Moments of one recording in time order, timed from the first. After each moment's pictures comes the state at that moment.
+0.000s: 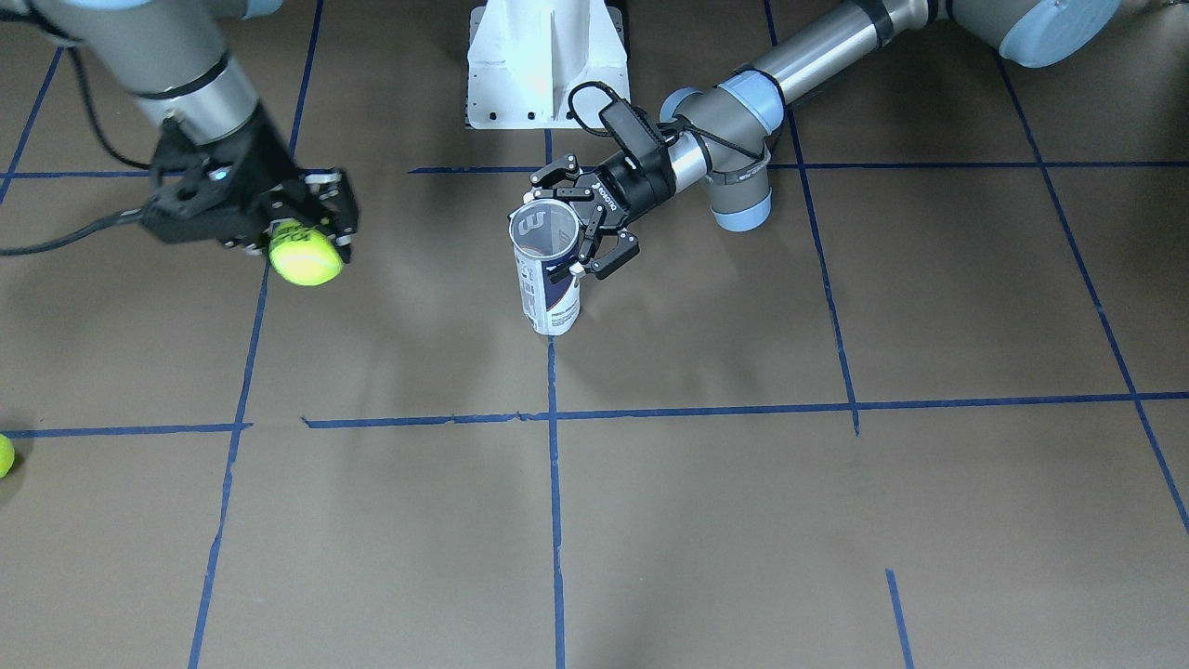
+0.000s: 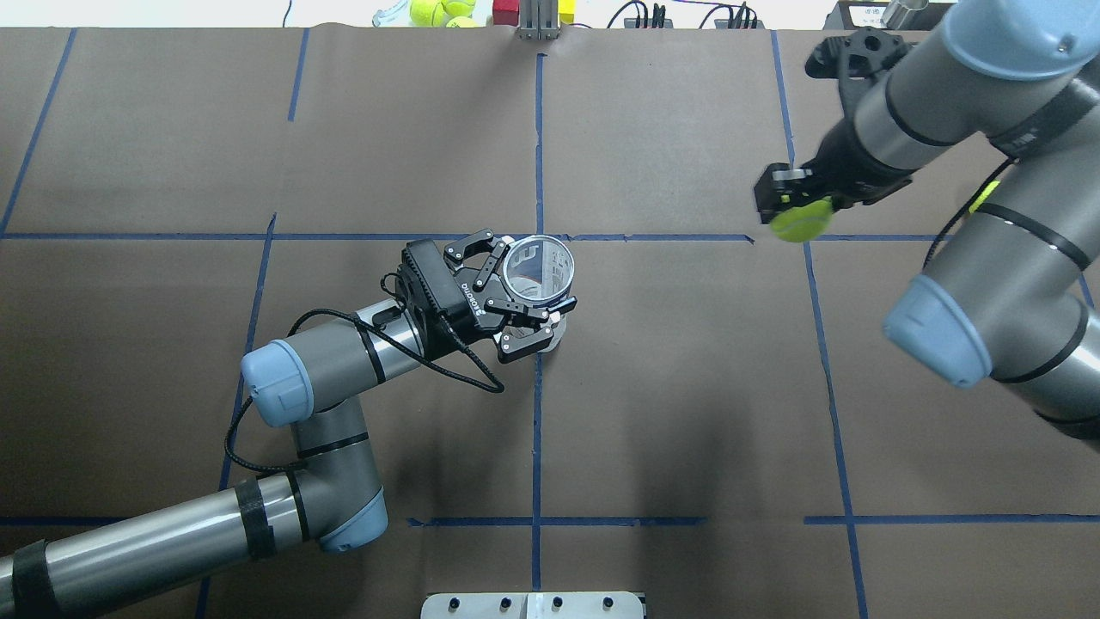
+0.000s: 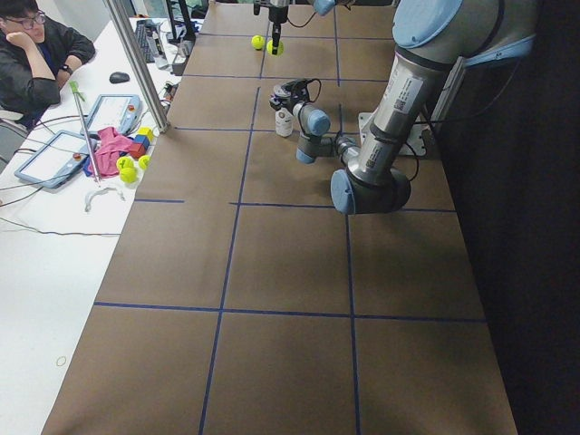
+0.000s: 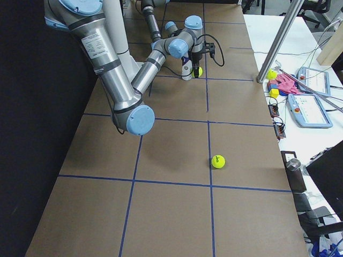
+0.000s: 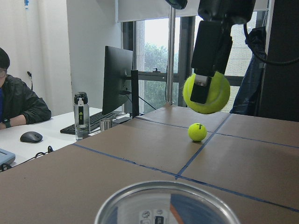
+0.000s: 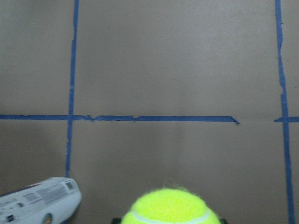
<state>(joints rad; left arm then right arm) -0.40 -2.20 -1.28 -3.29 -1.40 -0.33 0.80 -1.02 2.02 -1.76 2.02 1.06</state>
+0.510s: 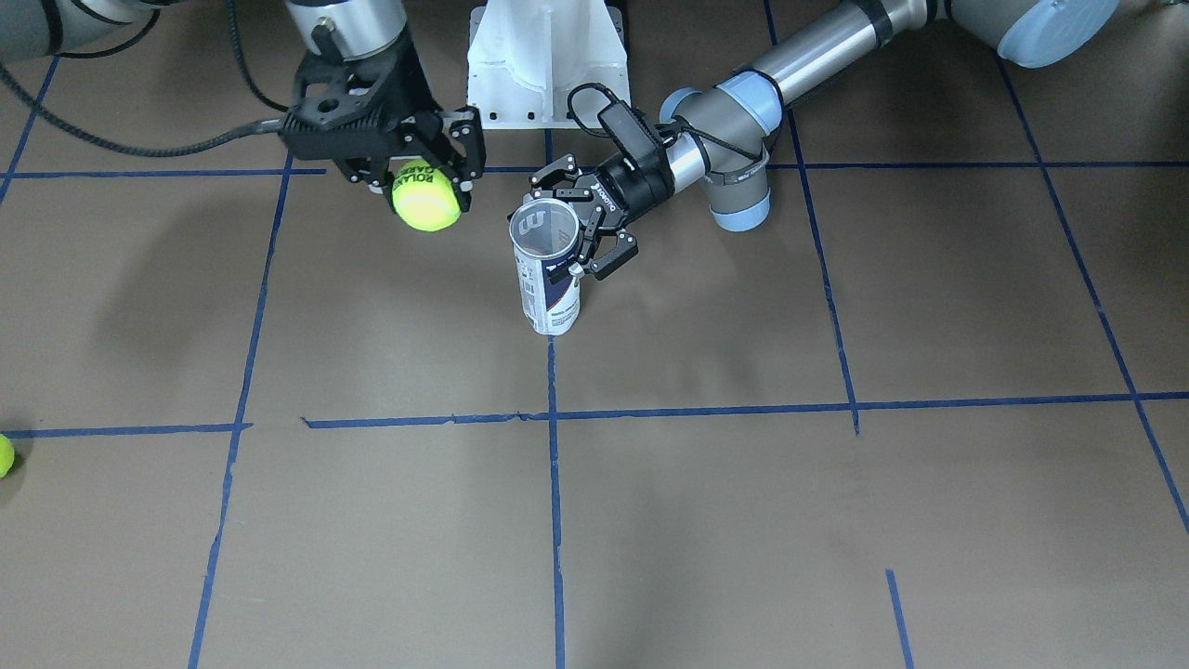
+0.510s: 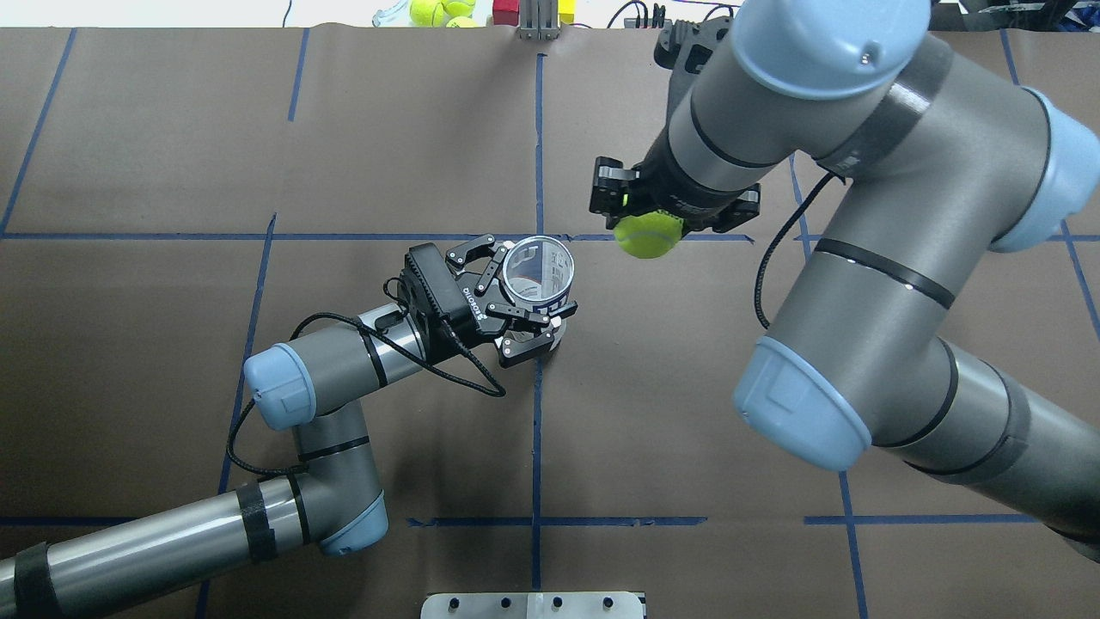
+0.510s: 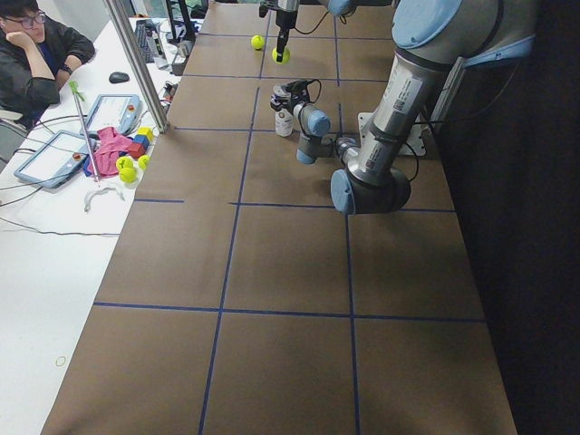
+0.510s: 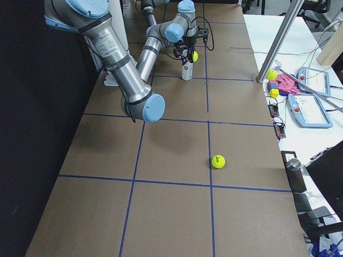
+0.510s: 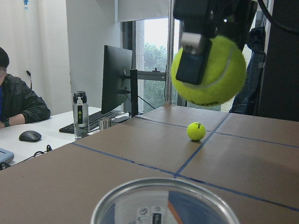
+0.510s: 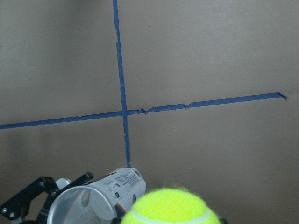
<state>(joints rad) -0.39 -2.20 -1.27 -3.29 -1.40 -0.33 0.69 -0.82 2.01 -1.90 1.93 1.24</state>
